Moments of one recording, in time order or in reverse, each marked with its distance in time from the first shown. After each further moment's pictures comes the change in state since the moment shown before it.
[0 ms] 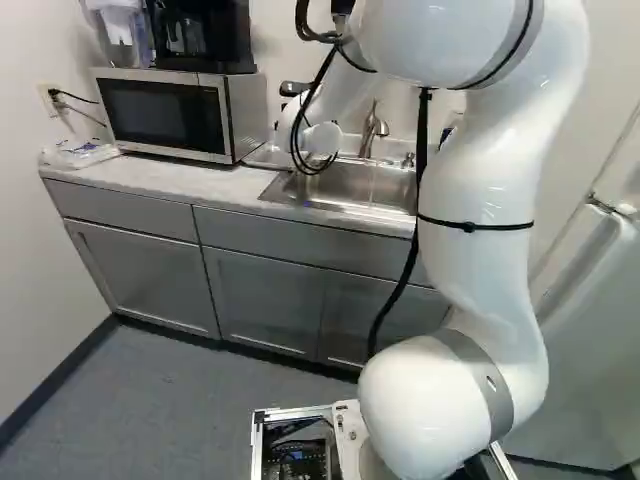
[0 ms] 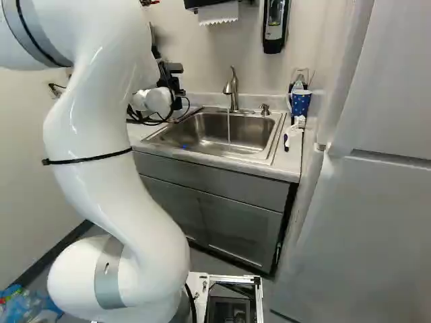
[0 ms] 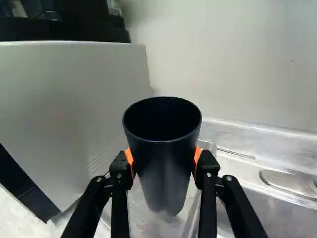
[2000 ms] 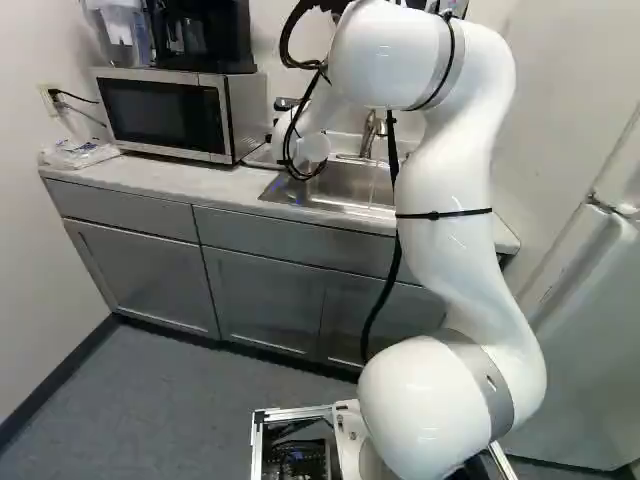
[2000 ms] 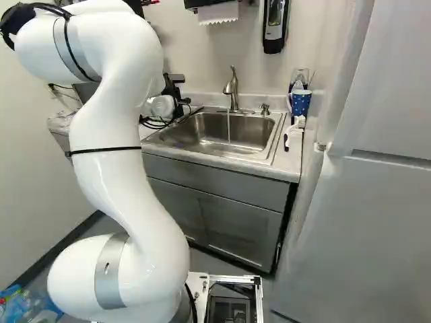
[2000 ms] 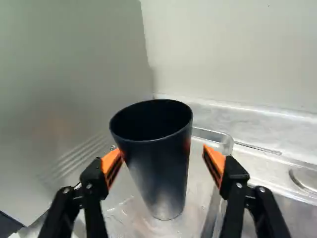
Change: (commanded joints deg) arm 0.1 -8.7 -7.3 0.0 -1.9 0.0
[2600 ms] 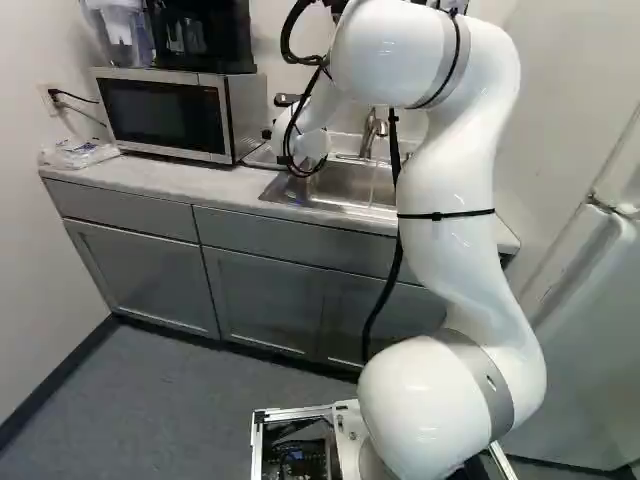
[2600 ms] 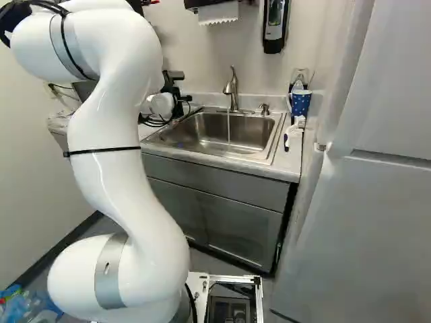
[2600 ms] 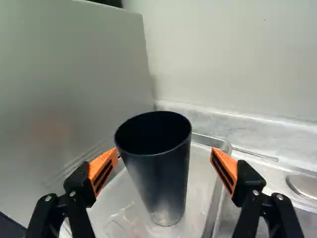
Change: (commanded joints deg) arm 0.0 1.3 -0.4 0.0 0.0 0.0
